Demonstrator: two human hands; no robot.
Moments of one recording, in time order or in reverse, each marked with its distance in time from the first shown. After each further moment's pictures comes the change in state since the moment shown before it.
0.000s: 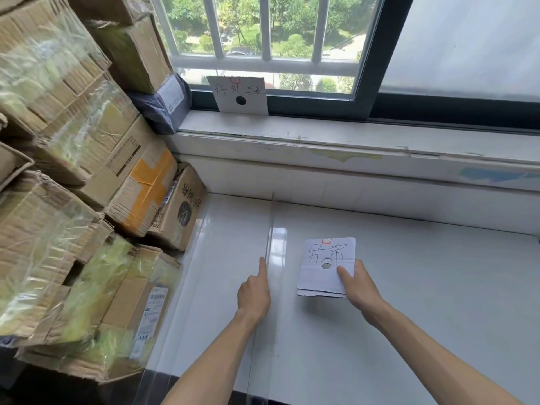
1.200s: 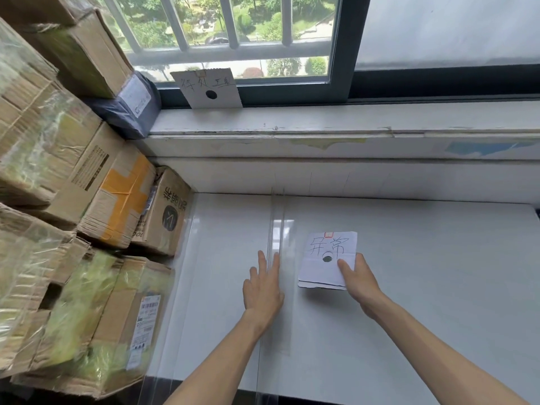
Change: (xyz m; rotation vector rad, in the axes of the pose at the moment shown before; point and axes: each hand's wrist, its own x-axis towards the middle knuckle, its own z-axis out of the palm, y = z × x) left_hand -0.009 0.039 0.006 0.304 0.023 0.144; right_hand 0.009 0.020 -0.010 0.123 0.040 0.079
